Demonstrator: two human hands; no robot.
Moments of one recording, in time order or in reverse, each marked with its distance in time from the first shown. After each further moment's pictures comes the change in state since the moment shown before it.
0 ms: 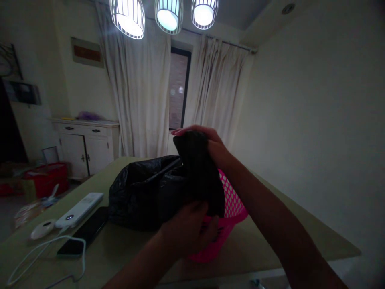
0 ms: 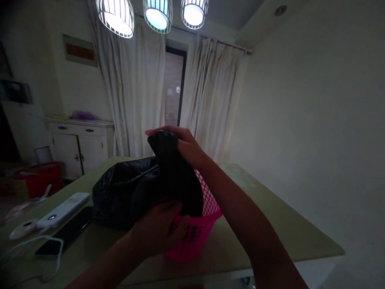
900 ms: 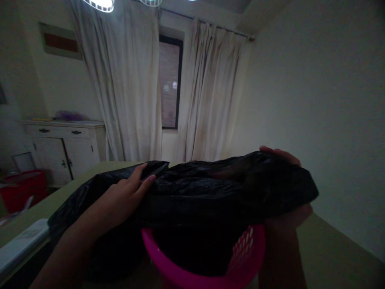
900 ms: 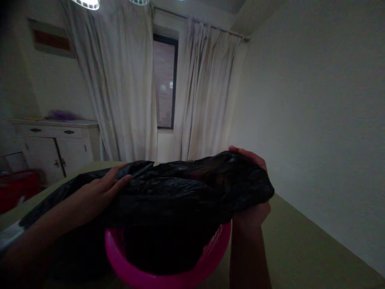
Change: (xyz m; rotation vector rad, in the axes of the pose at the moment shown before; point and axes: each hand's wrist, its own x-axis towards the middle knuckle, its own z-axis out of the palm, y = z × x) left_hand 0.038 -0.174 -0.010 0.092 -0.274 -0.467; right_hand -0.143 0.059 -0.063 -0.047 1.055 -0.169
